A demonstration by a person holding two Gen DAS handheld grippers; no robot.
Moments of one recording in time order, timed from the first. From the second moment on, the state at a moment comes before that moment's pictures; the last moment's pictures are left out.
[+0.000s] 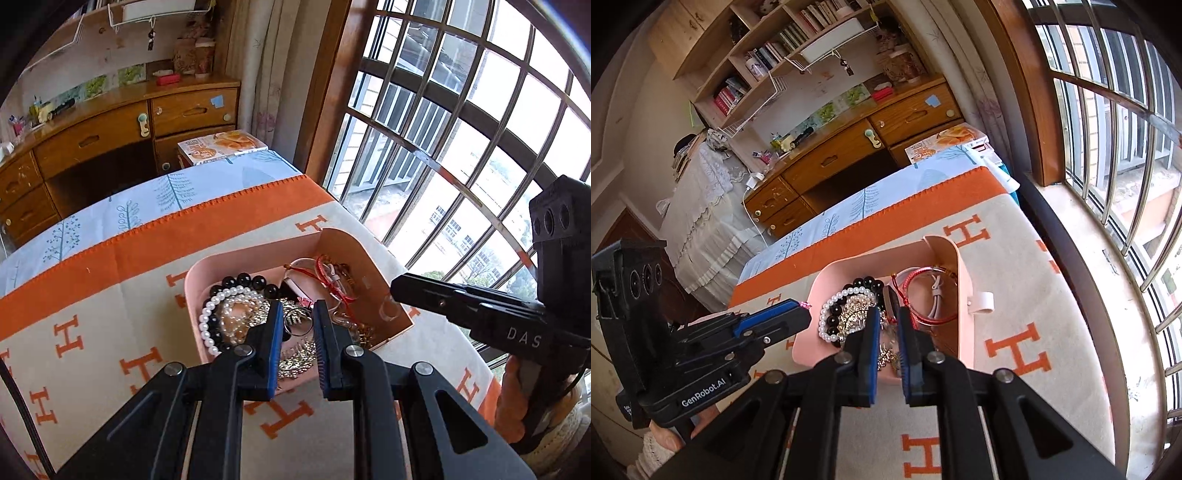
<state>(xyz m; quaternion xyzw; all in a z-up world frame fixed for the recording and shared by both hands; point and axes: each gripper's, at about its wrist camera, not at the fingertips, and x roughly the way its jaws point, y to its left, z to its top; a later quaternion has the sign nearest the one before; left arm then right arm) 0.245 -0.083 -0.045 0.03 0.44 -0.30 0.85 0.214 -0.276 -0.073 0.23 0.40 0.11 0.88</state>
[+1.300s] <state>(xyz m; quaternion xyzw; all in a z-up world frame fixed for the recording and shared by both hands) 0.054 -0.007 -0.002 0.02 0.39 -0.03 0.92 0.064 -0.209 -0.027 0.13 0.35 0.14 0.91</state>
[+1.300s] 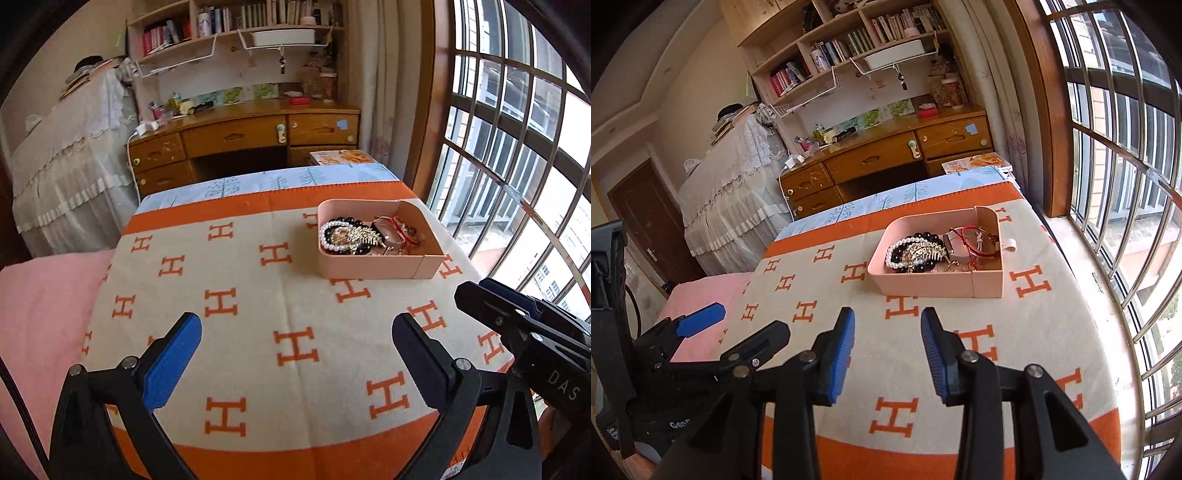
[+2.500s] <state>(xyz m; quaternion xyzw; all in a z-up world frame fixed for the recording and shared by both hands) 0.000 0.023 -0.005 0.00 0.37 0.05 0.93 0.019 -0.170 -0.020 0.09 0.34 0.16 0.92</state>
